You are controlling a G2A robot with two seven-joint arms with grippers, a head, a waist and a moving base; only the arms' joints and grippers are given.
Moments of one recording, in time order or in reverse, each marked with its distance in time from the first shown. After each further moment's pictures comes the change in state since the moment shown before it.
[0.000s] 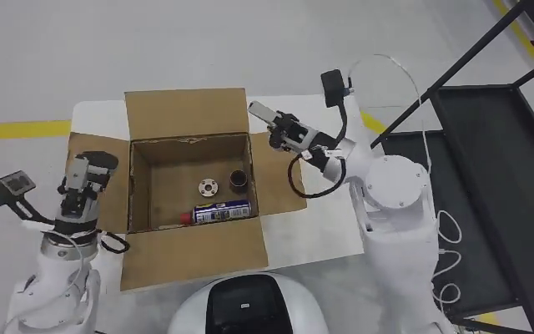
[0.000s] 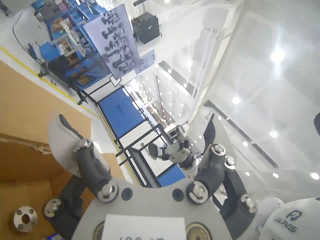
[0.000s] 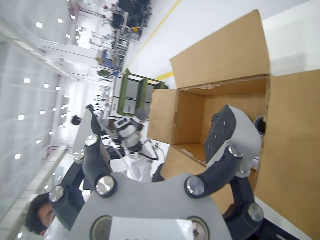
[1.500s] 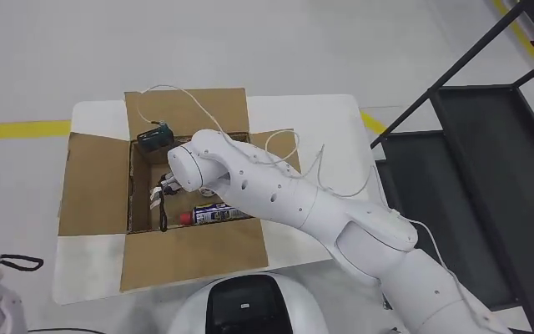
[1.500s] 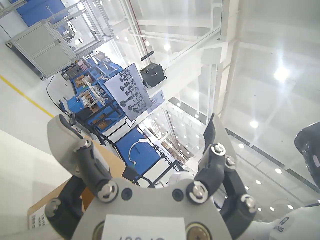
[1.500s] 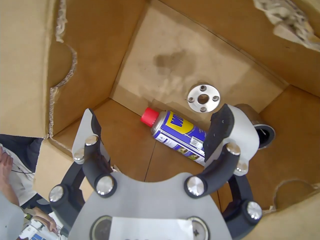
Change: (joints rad) left arm 0.025 0.013 -0.319 0.190 -0.196 -0.156 -0.041; right arm 0.742 -0.273 -0.872 0.966 -0.241 -0.064 0.284
